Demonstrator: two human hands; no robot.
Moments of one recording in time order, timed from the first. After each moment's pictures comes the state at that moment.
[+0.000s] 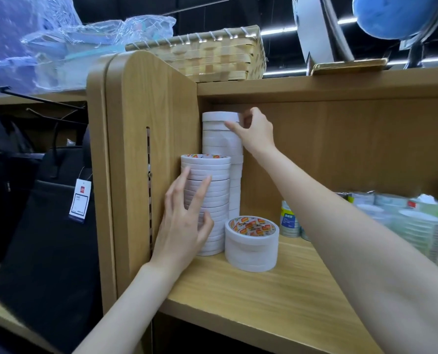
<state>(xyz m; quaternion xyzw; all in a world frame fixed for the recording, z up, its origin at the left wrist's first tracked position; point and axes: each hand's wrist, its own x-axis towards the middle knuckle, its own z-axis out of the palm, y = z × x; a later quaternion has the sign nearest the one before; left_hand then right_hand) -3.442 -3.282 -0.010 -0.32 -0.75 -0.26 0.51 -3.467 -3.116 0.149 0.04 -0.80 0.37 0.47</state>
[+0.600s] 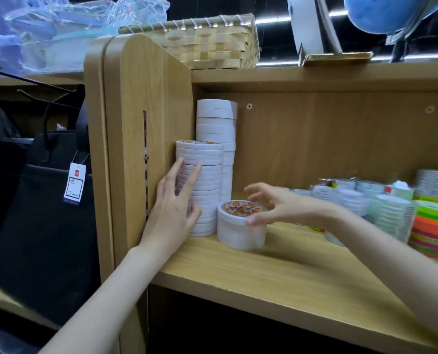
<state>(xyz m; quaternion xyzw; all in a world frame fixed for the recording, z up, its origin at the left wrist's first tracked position) -3.427 -3.294 -0.014 -0.33 -0.79 -0.28 0.44 -3.347 -3.076 0.050 0.08 -0.95 0.31 0.04</state>
